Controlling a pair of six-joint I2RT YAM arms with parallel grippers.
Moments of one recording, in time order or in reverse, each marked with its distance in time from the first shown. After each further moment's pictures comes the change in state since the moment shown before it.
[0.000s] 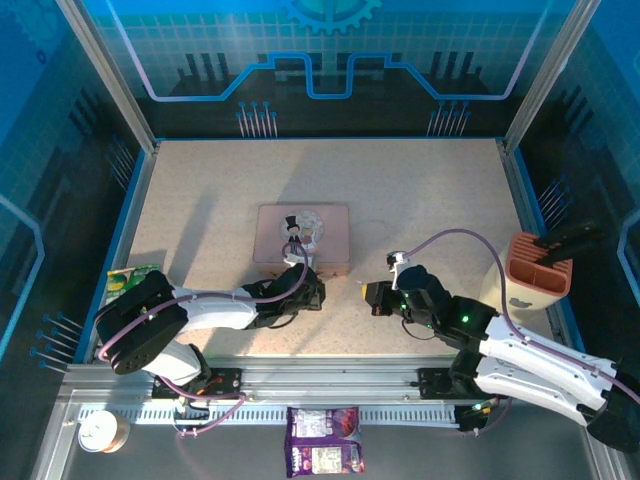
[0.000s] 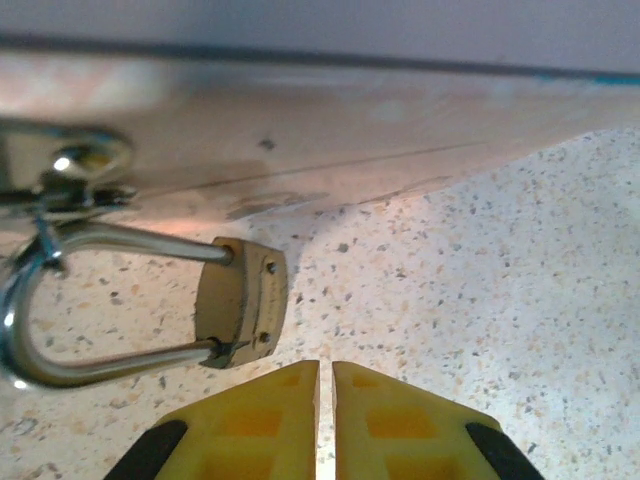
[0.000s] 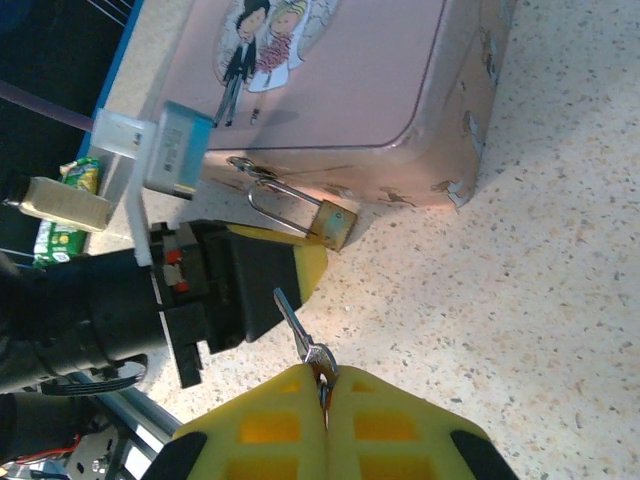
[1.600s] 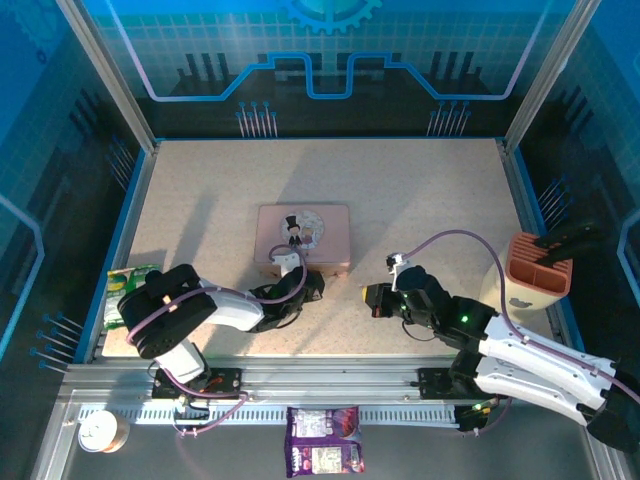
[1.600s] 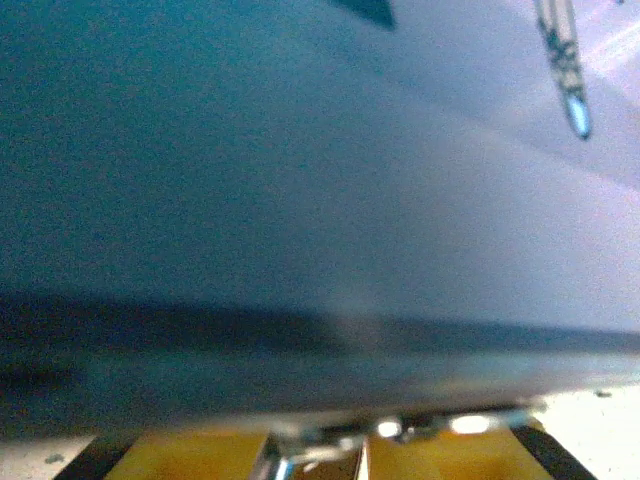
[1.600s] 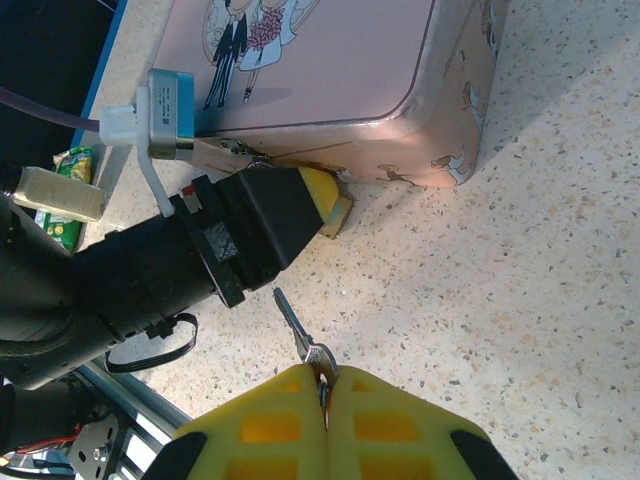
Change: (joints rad) left arm 0.016 0.142 -0.073 0.310 -0.193 -0.211; right arm 0.000 0.002 -0.002 -0.013 -0.014 0.019
